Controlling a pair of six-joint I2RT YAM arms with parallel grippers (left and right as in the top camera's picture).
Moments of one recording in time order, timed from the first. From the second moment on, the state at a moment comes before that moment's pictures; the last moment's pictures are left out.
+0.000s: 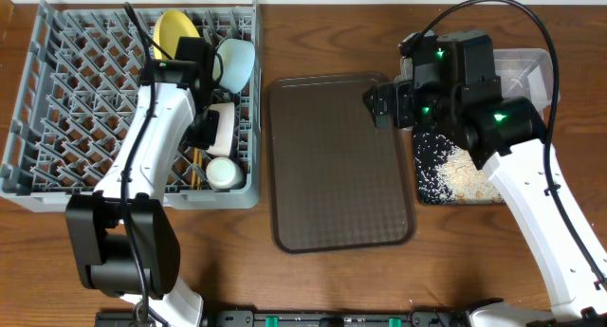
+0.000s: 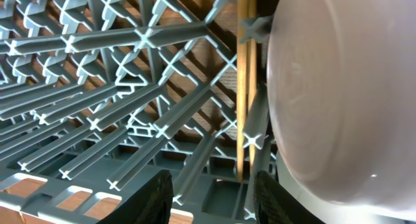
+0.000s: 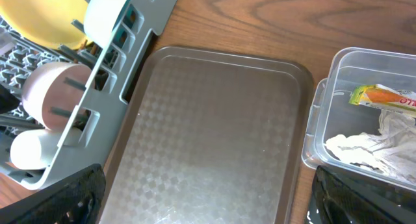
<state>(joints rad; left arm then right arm) -0.07 1.80 1.48 -1.19 -0.31 0.01 0.31 1.47 1.40 -0.74 -0.24 0.15</state>
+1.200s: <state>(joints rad) -0.07 1.13 1.56 -1.25 0.02 -0.45 0.31 1.47 1.40 -0.74 -0.24 0.15</state>
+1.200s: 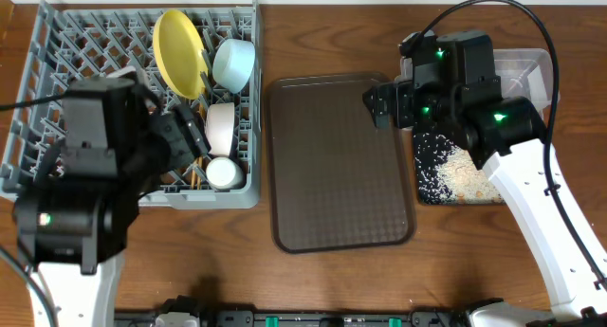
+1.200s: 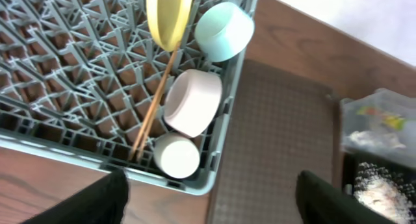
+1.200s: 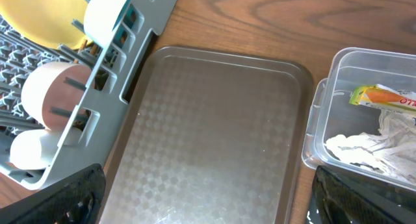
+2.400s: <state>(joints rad) -0.07 1.12 1.56 -1.26 0.03 -0.46 0.31 1.37 1.40 -0.85 -0.18 0.11</state>
